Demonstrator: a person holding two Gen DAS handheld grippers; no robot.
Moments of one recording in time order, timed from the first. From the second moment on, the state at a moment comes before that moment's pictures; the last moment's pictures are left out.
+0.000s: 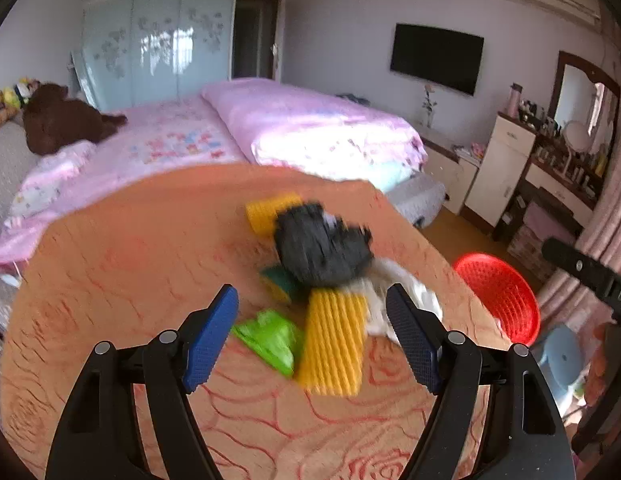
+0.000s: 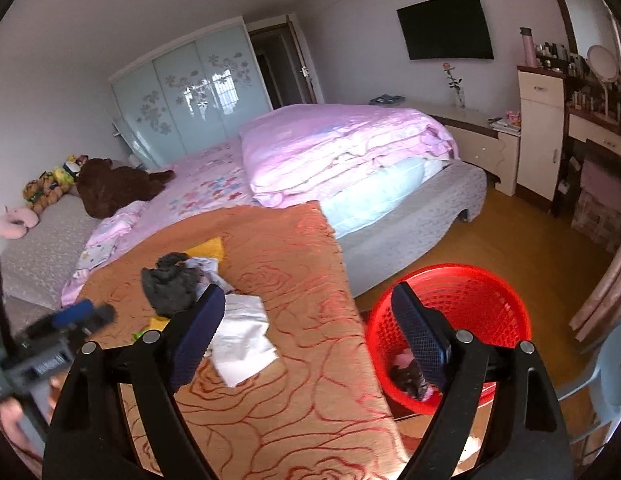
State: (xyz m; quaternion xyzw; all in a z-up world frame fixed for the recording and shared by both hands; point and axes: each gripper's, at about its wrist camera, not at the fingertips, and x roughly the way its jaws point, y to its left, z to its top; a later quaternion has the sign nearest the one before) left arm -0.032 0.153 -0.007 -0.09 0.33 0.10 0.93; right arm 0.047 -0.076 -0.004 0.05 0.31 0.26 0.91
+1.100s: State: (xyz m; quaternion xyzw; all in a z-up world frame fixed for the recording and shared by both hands) left arm -0.047 0.157 -0.020 -0.10 0.32 0.09 0.94; right arm 0.049 -0.044 -0.046 -0.01 0.35 0.29 0.89
